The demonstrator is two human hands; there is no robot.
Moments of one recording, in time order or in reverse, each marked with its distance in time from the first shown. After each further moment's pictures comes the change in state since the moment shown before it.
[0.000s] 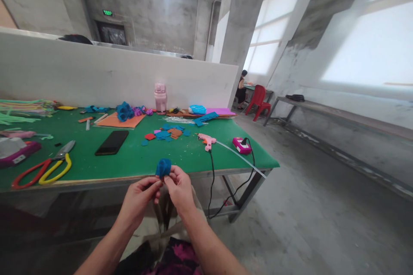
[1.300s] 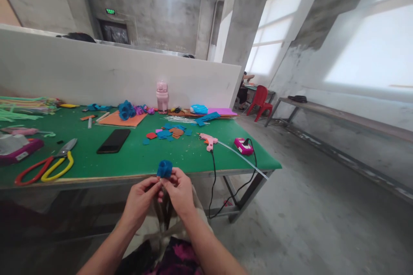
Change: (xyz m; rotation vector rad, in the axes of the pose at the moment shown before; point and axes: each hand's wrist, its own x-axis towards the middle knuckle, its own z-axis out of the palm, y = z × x) left_hand 0.007 -0.018 -0.008 0.067 -0.032 0.061; right_hand -0.002 0.019 -0.003 -0.042 0.016 -0.054
